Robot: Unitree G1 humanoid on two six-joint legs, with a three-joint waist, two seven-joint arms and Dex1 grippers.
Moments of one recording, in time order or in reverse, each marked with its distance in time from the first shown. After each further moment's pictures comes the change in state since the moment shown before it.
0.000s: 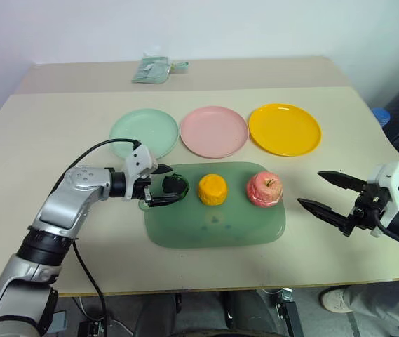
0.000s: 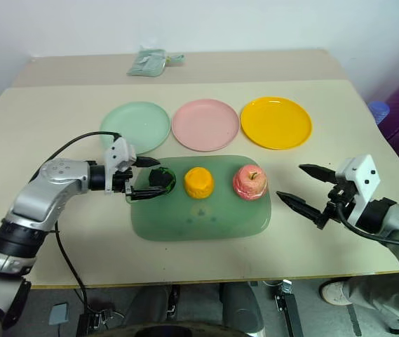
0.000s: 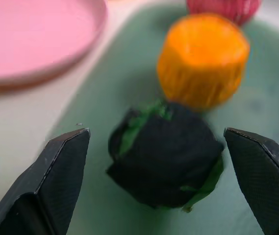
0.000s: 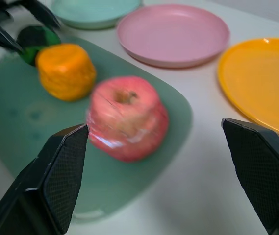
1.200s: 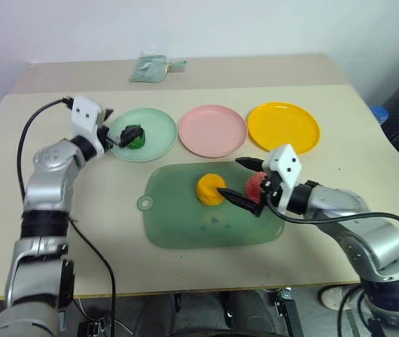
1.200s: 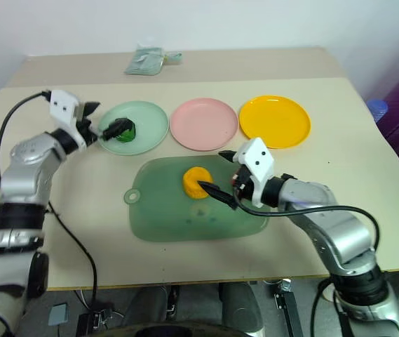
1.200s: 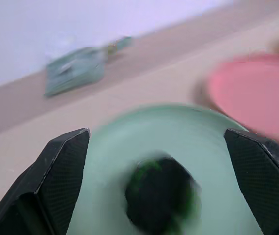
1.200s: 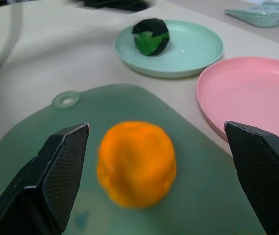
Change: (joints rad) left arm 0.134 -0.026 0.356 -0.002 0.007 -0.119 0.302; right arm -0.480 0.225 0.624 -0.028 -0.172 0.173 -0.356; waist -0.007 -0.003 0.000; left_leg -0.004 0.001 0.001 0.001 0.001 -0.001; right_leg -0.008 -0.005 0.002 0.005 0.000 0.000
